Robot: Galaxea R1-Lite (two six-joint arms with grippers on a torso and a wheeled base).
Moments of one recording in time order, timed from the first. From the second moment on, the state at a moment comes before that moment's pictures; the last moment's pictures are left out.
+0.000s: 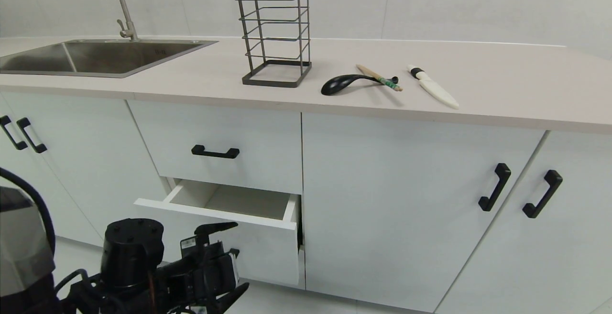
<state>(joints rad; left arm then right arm) -0.47 1.89 -0.09 -1.29 -0.20 0.96 0.00 0.00 0.00 0.01 0.01 0.01</state>
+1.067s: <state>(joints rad) -0.41 2.12 -0.18 -1.30 -0.20 0.96 0.00 0.00 0.00 0.01 0.01 0.01</state>
